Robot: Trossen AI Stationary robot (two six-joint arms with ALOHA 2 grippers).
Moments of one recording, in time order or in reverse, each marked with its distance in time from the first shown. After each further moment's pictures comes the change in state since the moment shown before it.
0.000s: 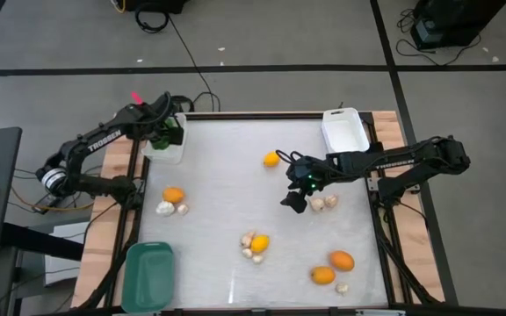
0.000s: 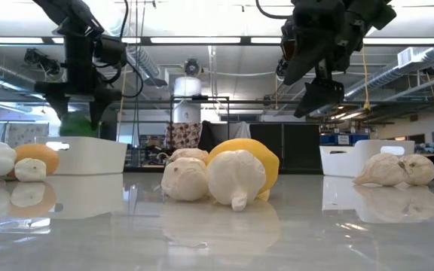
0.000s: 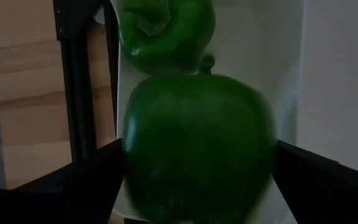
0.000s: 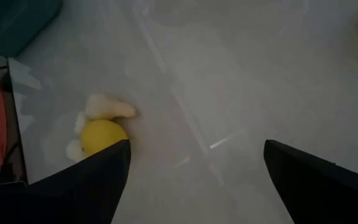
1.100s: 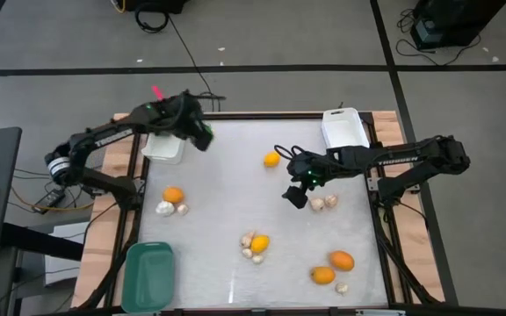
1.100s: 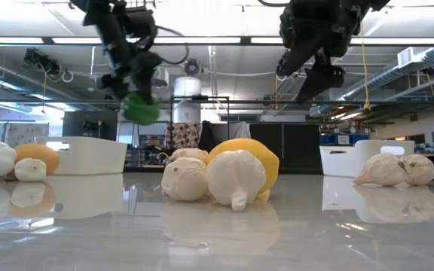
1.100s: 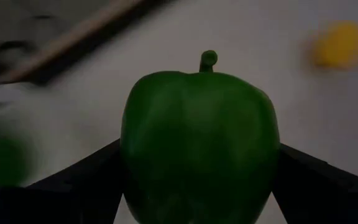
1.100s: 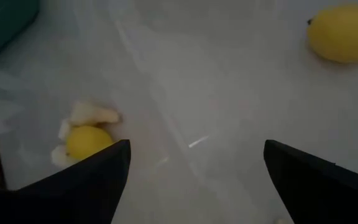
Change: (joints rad) left arm -0.244 0.103 0.202 0.171 0.207 0.259; right arm -0.001 0.000 0.123 -0.178 0.081 -0.026
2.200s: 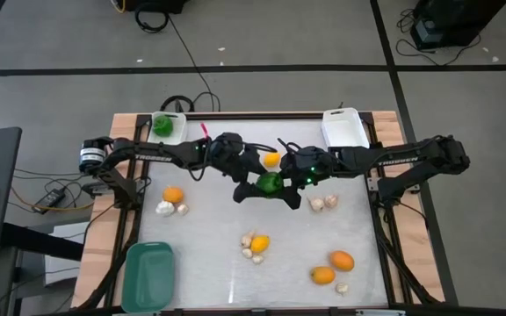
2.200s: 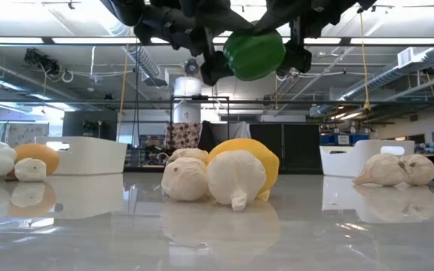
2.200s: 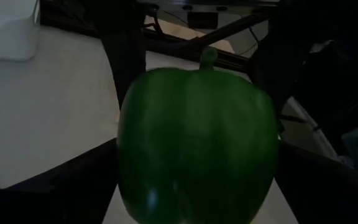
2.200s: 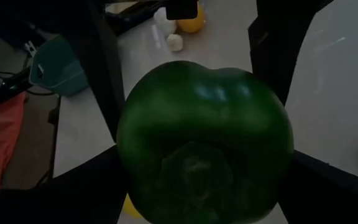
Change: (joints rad) left arm -0.493 0.308 -0.003 0.917 0.520 0.104; right arm 0.000 0.002 0.009 0.293 -0.032 -0.130
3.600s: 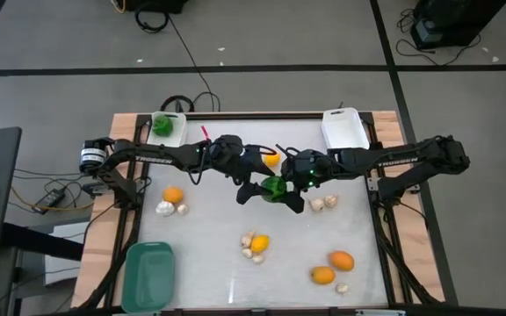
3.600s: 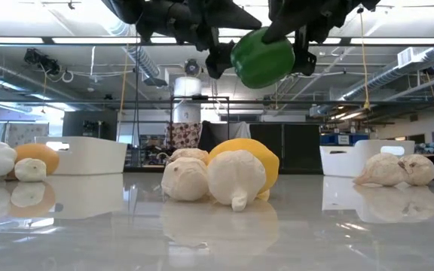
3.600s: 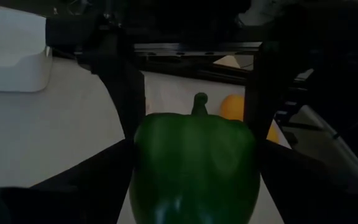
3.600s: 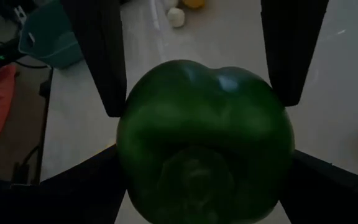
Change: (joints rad) left arm -0.046 0.009 0.004 0.067 -0.072 0.025; right arm 0.005 0.002 -0.004 -0.057 -0.015 -0.055
